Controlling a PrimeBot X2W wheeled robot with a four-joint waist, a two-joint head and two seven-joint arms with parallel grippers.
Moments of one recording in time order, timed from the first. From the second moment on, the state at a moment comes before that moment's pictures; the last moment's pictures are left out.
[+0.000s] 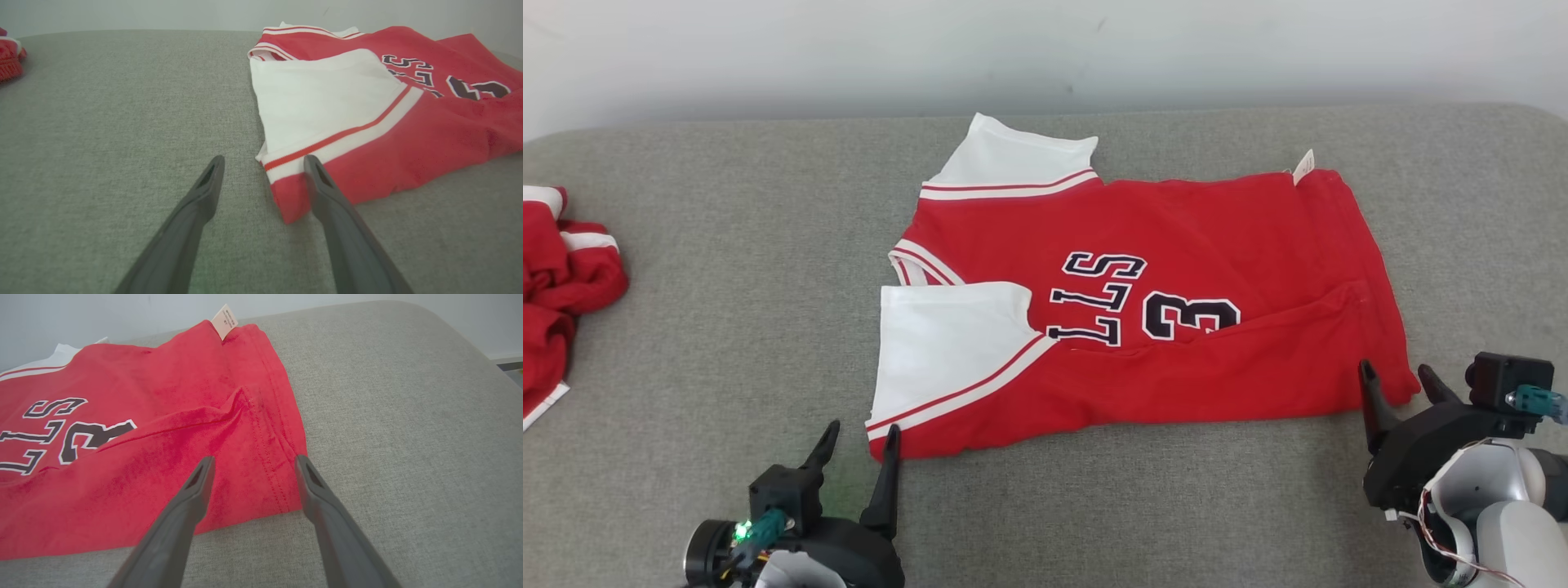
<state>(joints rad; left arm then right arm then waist) -0.25 0.14 -0.23 0.46 -0.28 -0.09 -0.24 -0.26 -0.10 -0.22 0.23 0.14 0.13 0.31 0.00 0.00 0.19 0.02</state>
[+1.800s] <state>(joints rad) -0.16 0.21 -0.33 0.57 -0.37 -0.11 -0.12 -0.20 -0.05 -0.29 0.33 0.04 0.13 0.43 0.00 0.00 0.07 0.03</state>
